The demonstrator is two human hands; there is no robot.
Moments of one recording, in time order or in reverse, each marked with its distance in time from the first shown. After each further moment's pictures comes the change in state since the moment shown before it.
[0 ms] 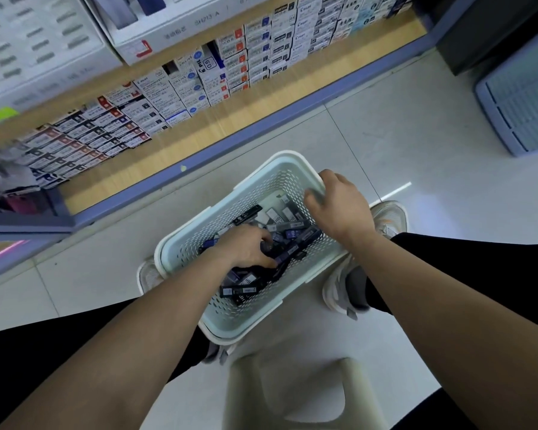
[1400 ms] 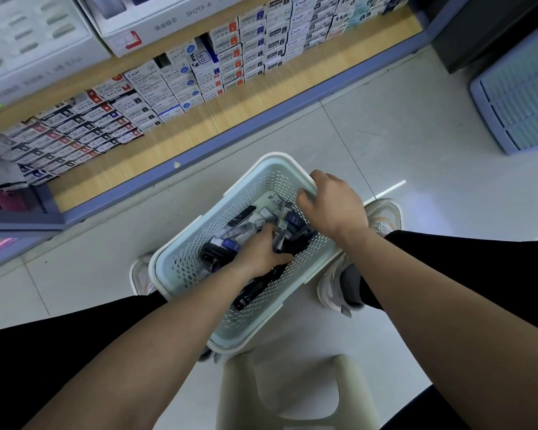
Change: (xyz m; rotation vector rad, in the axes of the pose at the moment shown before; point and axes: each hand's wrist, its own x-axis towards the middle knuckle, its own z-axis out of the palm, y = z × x) left_hand 0.006 0.037 0.038 -0.571 0.132 -0.090; right_hand 0.000 -0.002 0.003 -0.070 0.004 -0.021
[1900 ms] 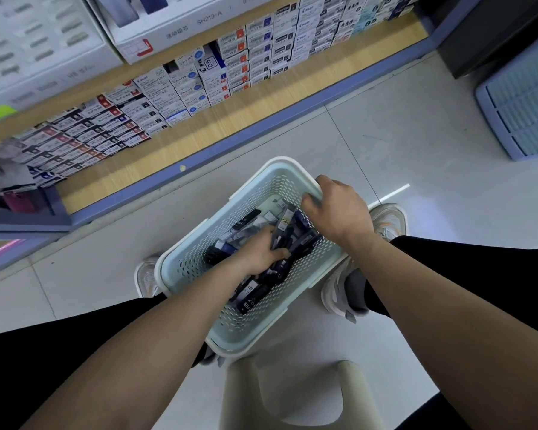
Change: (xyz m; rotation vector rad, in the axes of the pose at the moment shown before) left_hand -0.003 0.003 -0.020 -0.078 -0.096 -0.059; right_hand 0.001 0.001 0.000 0.000 -0.010 -0.003
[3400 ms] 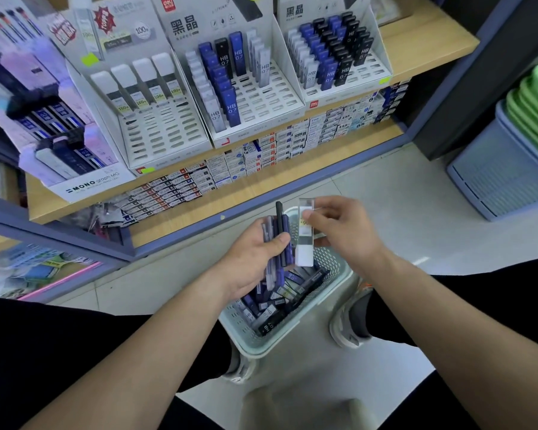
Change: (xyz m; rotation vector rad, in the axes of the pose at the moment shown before) left_hand -0.200 0.094 -0.064 -0.891 0.161 0.339; right_hand -0.085 -0.086 -0.121 1.047 -0.066 0.019
